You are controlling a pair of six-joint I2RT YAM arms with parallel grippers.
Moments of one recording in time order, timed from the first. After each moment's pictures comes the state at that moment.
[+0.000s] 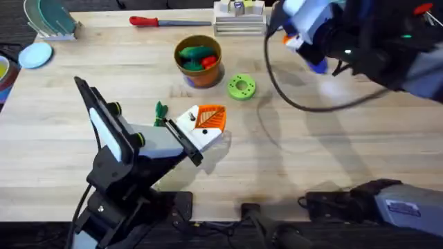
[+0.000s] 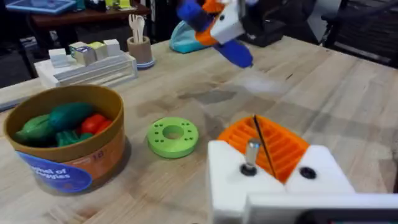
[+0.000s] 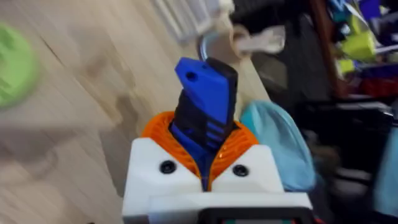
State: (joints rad) left arm -0.50 0.00 0.01 -0.05 0.34 -0.08; right arm 0.29 1.38 0.88 -0.07 0.07 -0.83
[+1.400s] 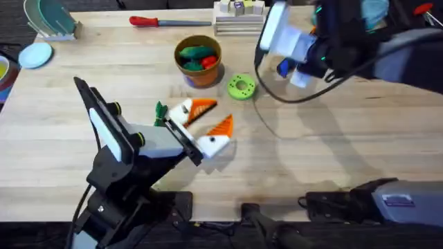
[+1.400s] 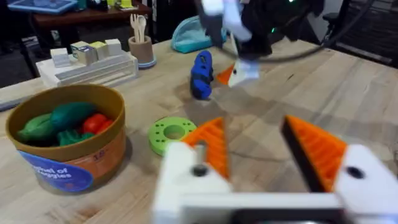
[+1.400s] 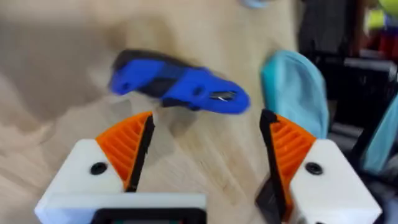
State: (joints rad) left arm -0.50 0.00 0.01 -0.05 0.34 -0.07; right arm 0.29 1.54 0.93 -0.25 0.33 -0.98
